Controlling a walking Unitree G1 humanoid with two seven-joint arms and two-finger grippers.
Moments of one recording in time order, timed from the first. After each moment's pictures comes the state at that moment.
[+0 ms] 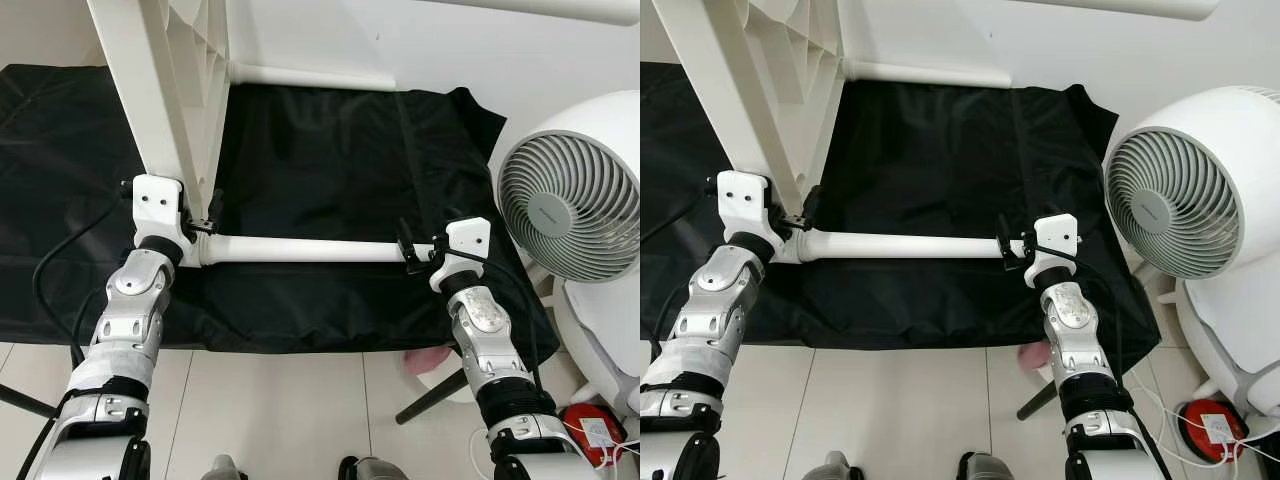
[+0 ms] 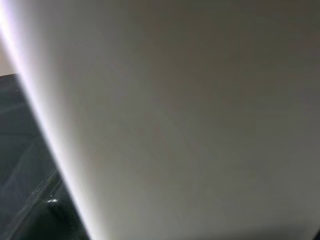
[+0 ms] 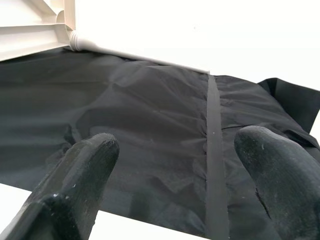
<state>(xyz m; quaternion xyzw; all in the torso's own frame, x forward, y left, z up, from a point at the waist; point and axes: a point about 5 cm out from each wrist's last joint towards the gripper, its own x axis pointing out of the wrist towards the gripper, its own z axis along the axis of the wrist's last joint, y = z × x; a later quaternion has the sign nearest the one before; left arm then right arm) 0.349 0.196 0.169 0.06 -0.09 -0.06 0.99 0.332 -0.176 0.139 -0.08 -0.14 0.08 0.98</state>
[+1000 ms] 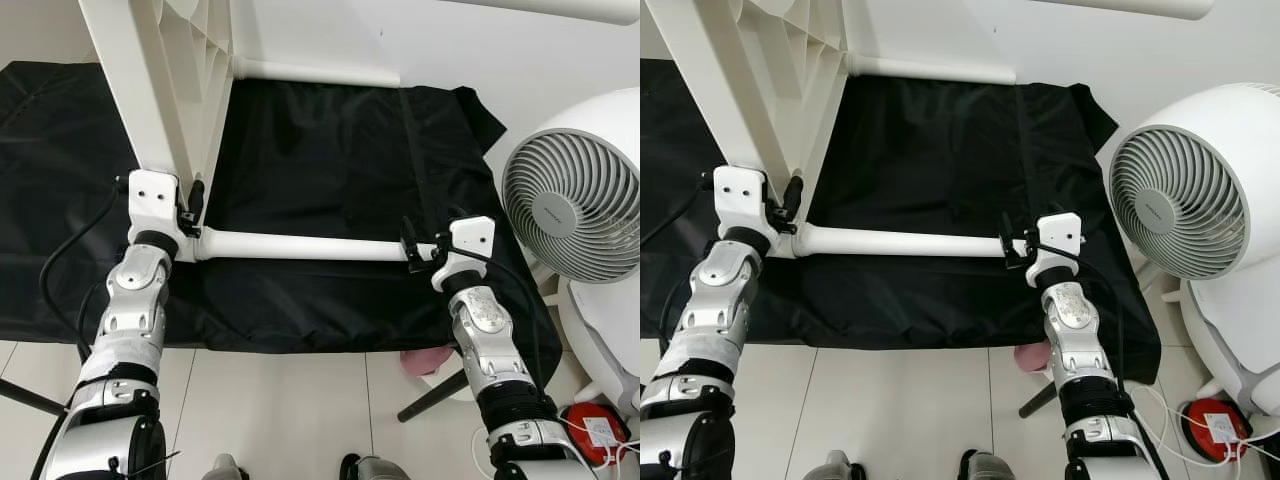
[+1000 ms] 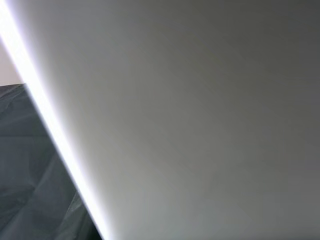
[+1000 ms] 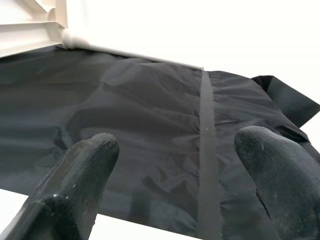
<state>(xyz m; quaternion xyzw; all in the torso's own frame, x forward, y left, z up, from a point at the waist) 0.351 0.209 0.170 0.10 -0.10 -0.01 0.99 0.329 -0.176 0.143 -0.07 -0.14 0.07 0.99</state>
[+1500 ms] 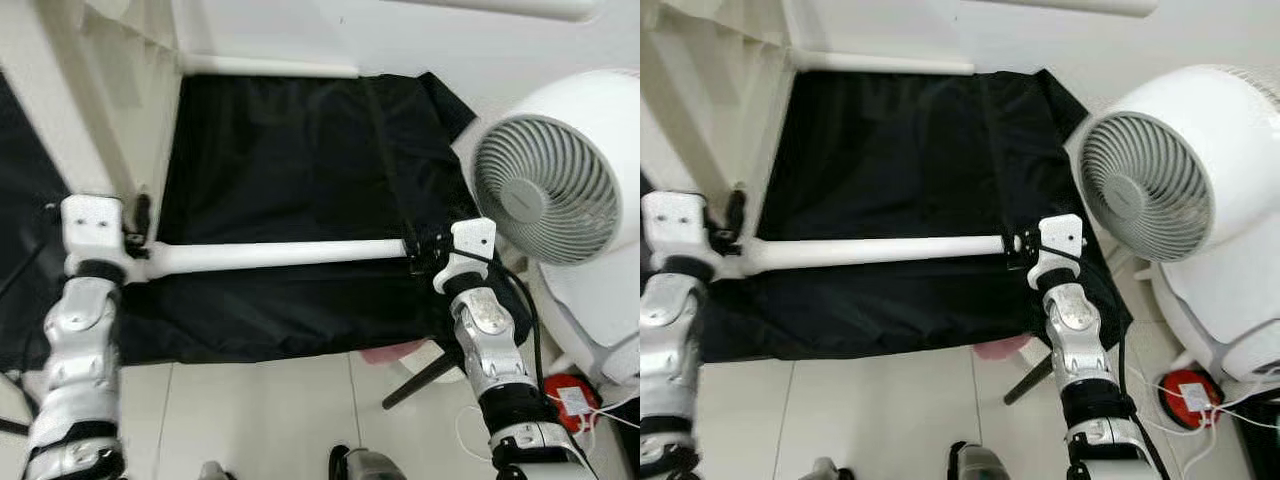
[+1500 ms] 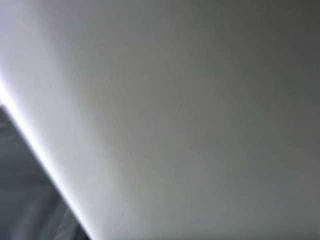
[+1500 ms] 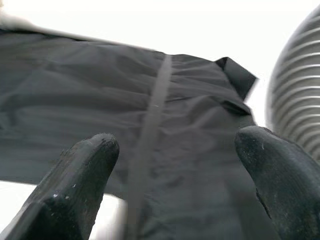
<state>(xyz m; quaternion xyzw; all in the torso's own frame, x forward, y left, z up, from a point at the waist) 0.297 0.277 0.174 0.15 -0.12 0.09 0.98 0.329 -0.178 0.142 -0.08 -0.13 0.07 0.99</state>
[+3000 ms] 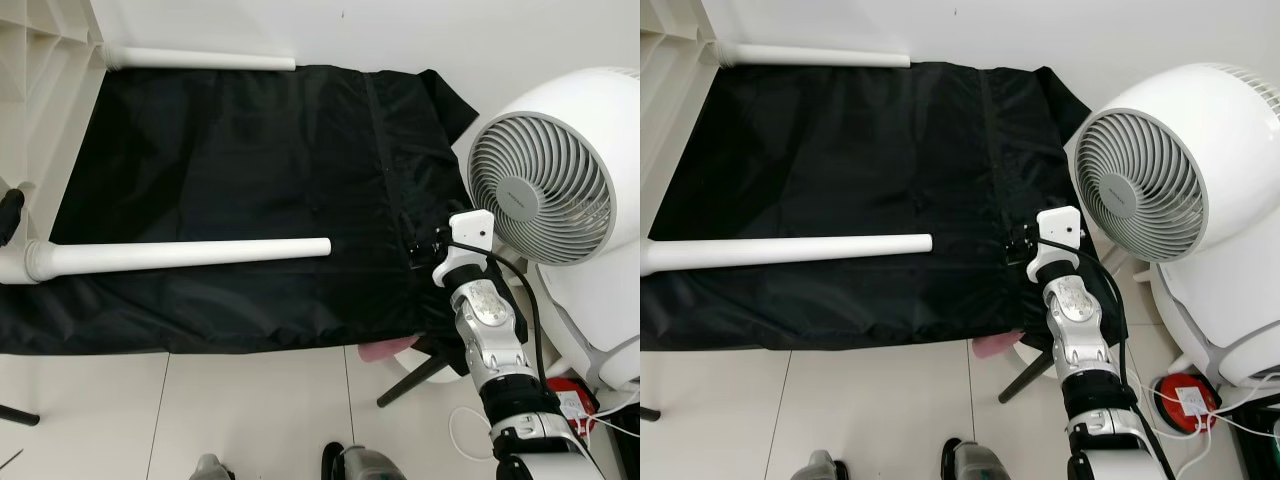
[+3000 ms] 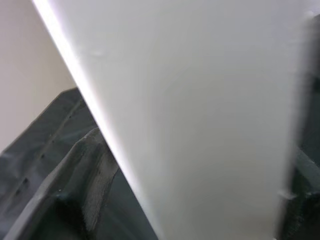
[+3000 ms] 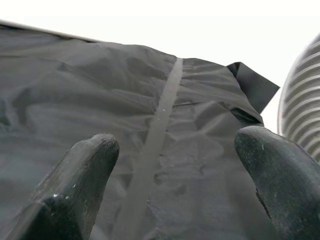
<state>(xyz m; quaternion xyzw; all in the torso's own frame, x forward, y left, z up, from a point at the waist) 0.266 0.388 0.209 0.20 -0.10 0.04 0.97 0.334 -0.177 0.148 -0.08 -0.13 0.08 0.98</state>
